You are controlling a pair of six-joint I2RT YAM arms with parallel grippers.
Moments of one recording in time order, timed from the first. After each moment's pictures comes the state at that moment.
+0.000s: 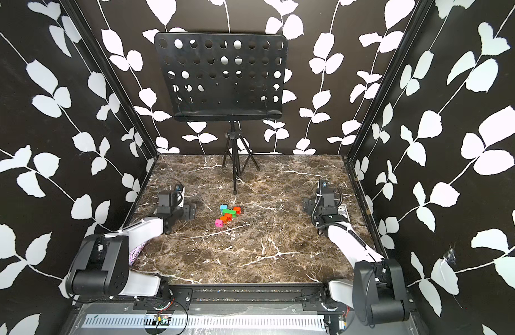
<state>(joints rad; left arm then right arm) -0.10 1.42 0.57 0.11 -0.10 0.08 0.12 1.24 0.61 -0.05 0.23 0.07</state>
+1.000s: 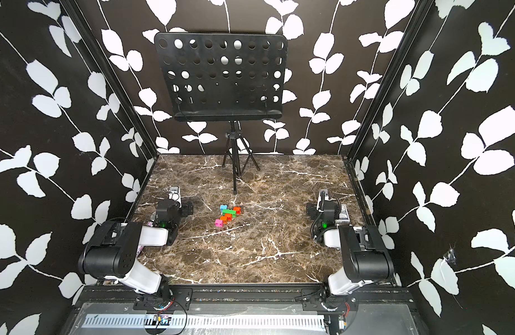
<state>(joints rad) -0.08 1.57 0.39 0.81 -0.23 0.12 0.04 1.54 0.39 0.70 0.23 -0.08</state>
